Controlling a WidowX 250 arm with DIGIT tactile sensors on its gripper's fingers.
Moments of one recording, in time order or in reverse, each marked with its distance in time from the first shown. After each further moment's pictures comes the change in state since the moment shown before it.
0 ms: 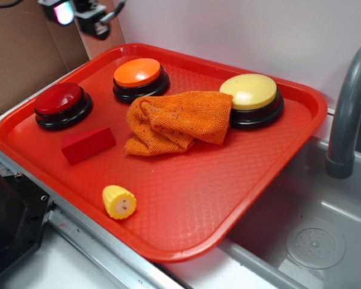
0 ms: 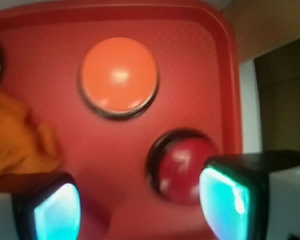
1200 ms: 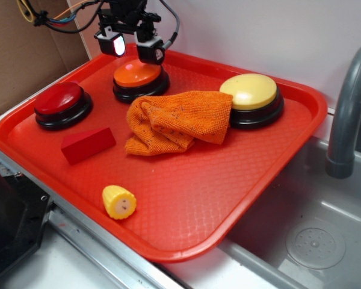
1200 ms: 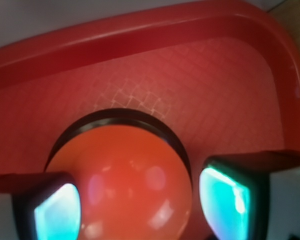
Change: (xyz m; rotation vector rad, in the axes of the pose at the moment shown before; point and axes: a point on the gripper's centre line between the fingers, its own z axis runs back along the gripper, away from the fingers) arm 0.042 -0.014 -0.079 -0.042 0.150 0.138
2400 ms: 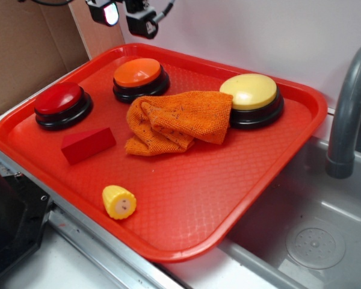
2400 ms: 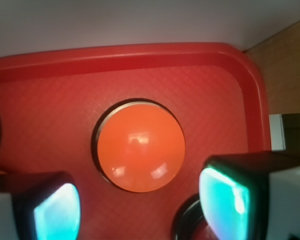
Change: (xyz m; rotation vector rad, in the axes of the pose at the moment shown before) arm -0.021 -0.011 0.066 0.008 -0.129 -0.114
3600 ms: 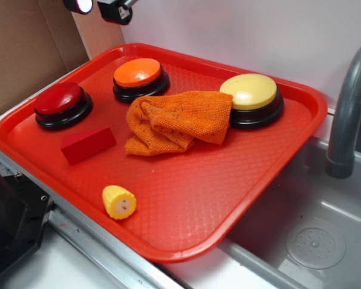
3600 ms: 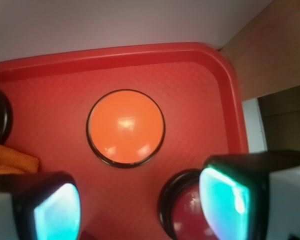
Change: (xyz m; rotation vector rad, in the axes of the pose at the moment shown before) arm -0.021 0.010 0.030 0.014 -0.046 -0.002
